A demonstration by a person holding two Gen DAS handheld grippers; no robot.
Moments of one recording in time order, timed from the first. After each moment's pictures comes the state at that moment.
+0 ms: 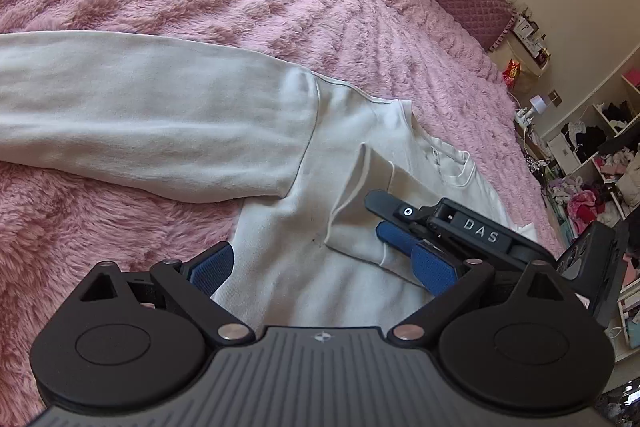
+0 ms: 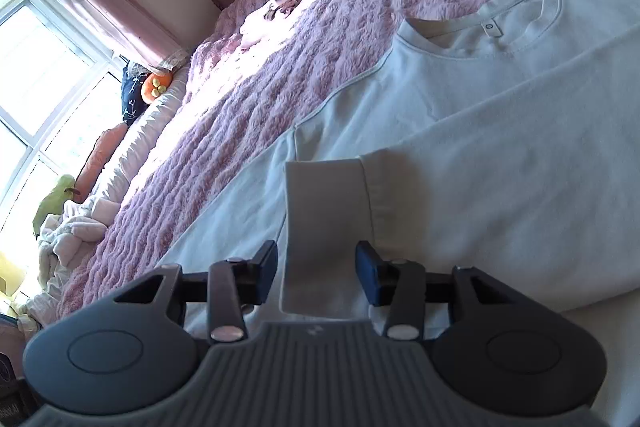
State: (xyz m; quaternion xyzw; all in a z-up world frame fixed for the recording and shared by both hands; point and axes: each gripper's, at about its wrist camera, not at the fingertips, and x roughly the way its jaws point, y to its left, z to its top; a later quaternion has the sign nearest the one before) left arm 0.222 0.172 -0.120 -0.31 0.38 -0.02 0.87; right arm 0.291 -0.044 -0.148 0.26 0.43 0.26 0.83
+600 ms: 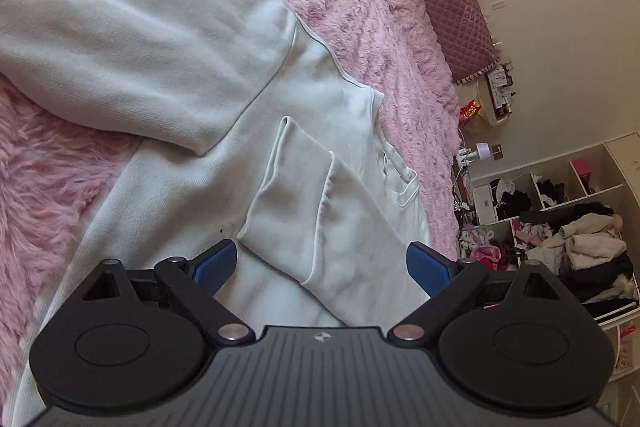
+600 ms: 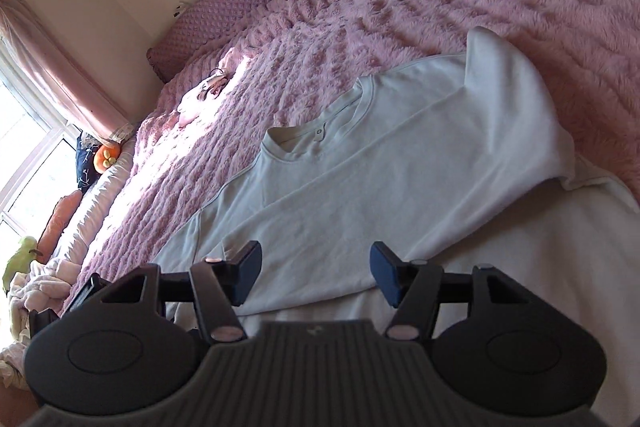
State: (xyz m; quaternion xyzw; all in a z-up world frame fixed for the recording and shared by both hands) left arm 0.271 0.163 -0.186 -0.50 0.37 -0.09 0.78; right arm 0.217 -0.226 -0.100 0.28 0.36 0.13 0.88
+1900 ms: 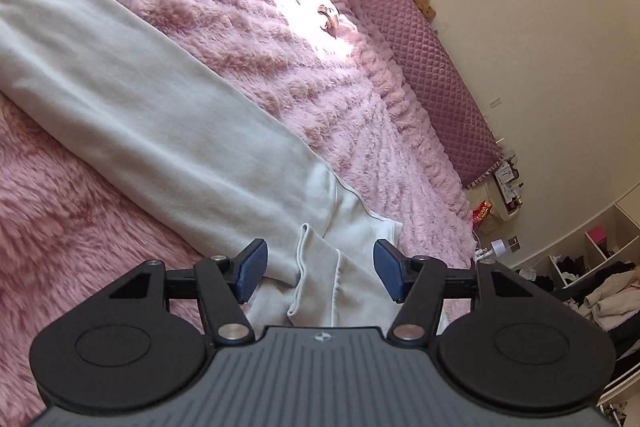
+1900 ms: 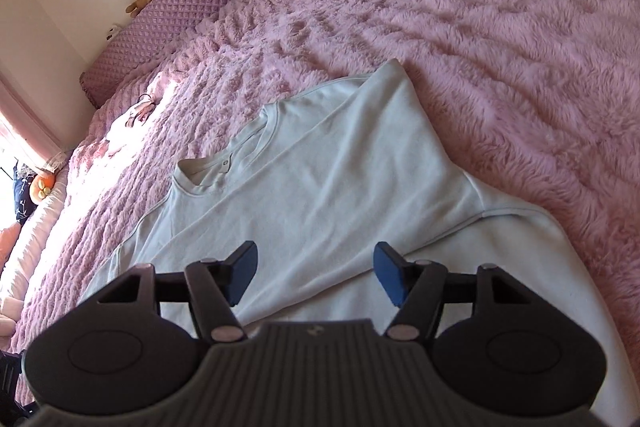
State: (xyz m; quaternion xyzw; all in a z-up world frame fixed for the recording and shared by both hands) left arm 0.182 0.231 -0.141 -0.46 0.22 0.04 0.86; right arm 0.235 -0.248 -0.115 0.26 0.37 0.03 0.89
